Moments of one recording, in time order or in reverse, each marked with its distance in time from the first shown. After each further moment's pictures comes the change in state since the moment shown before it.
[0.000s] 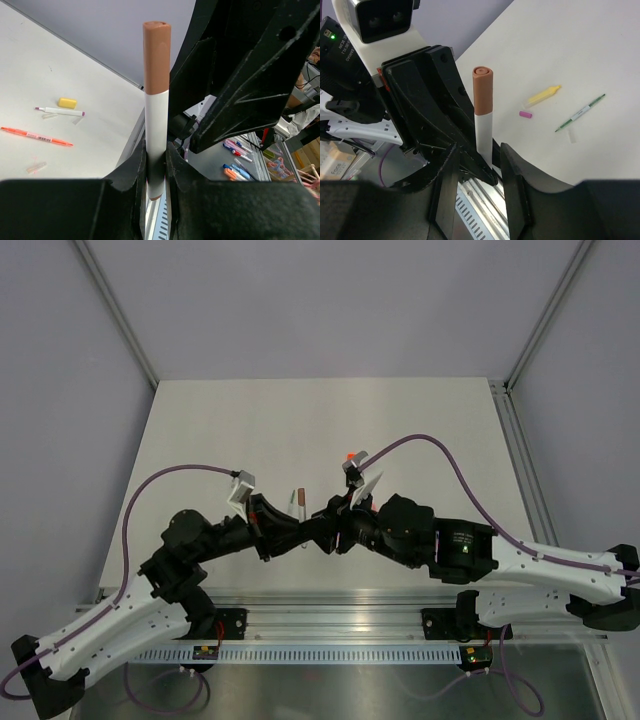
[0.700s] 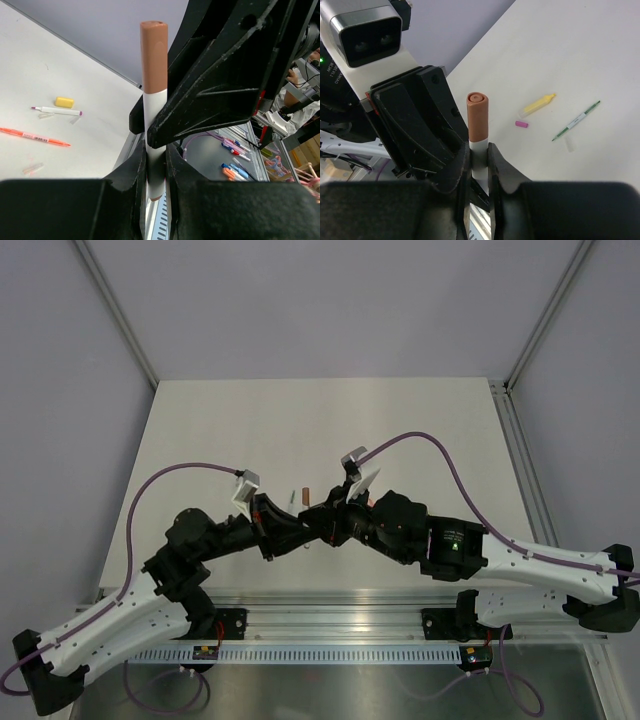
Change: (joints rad) left arm -0.016 0.032 0.000 0.025 -0.005 -0.004; right arm -0.037 0.026 -0.027 0.079 0.017 0.013
